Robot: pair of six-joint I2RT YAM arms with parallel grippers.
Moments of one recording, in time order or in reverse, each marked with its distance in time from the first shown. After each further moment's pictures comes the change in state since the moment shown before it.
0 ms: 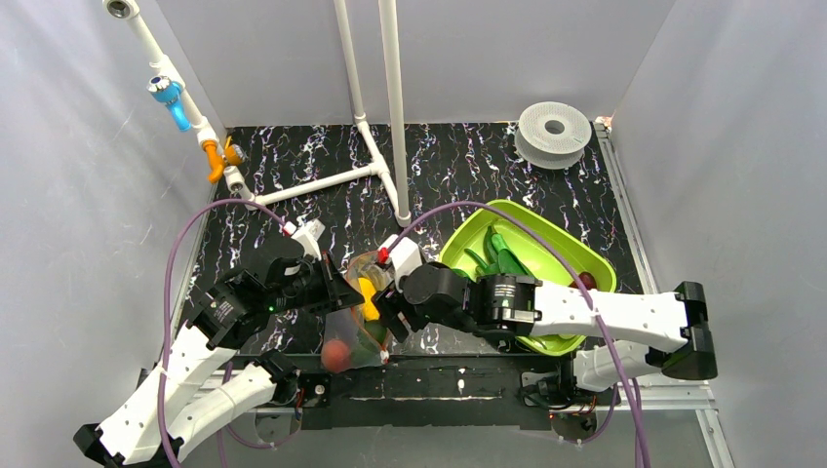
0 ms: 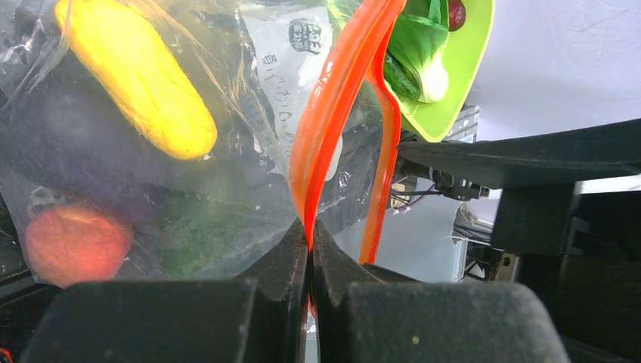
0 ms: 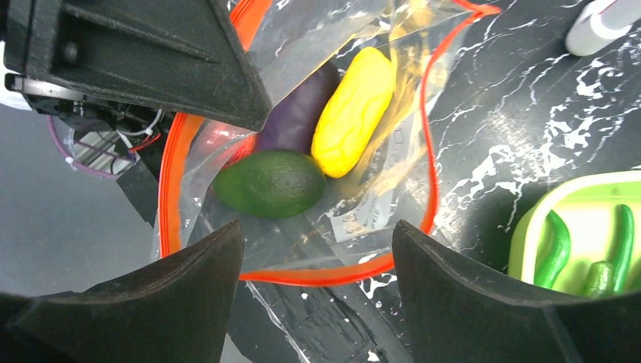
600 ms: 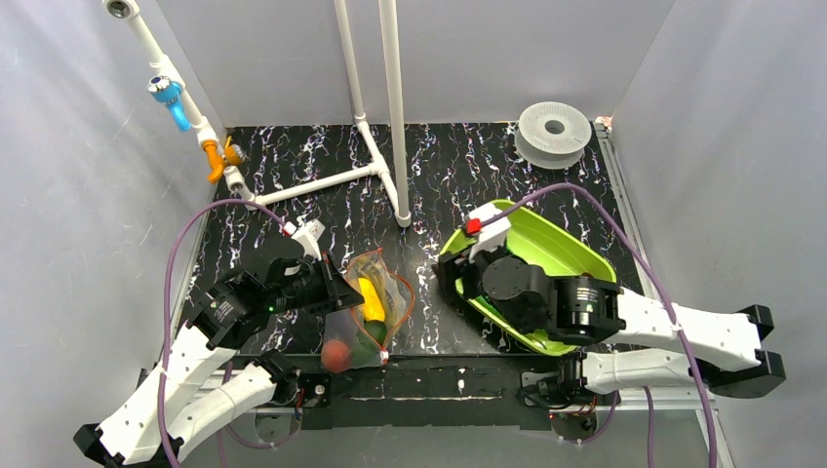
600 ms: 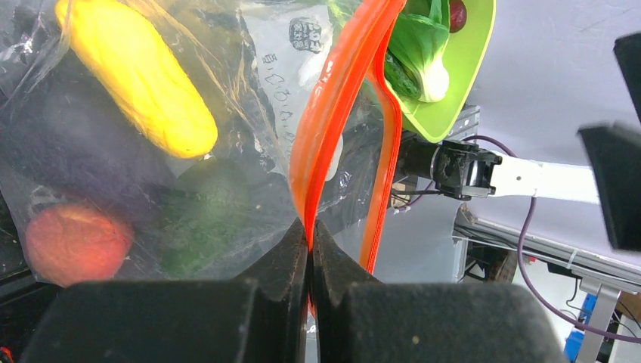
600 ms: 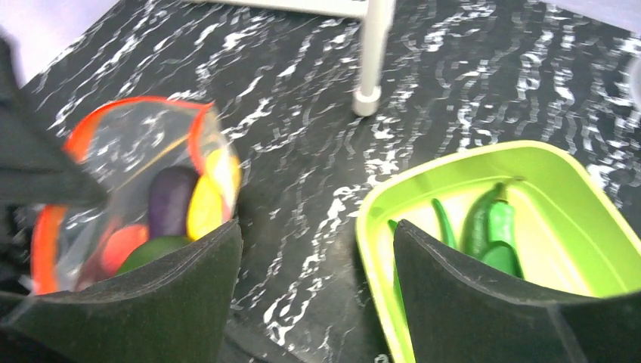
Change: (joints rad) left arm 0.000 0.000 0.000 -0.003 0.000 0.000; right arm -0.015 -0.320 -0.103 0.012 0.414 -0.033
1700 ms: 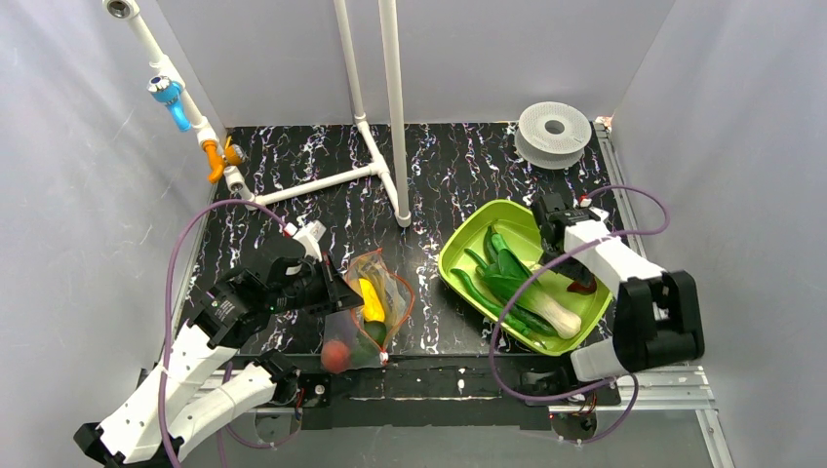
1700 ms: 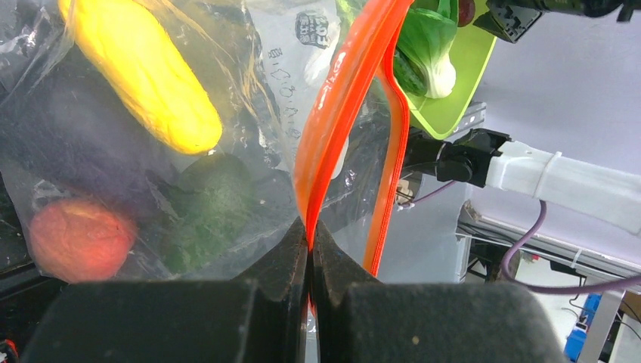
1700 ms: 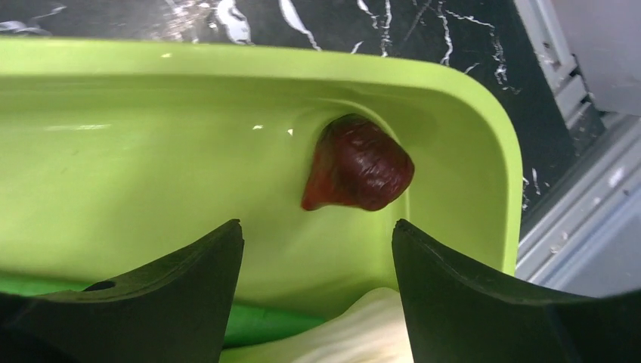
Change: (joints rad) left arm 0.000 0.005 0.000 -0.015 0.003 0.001; right arm -1.194 0.372 -0.261 -0.319 -0.144 0.431
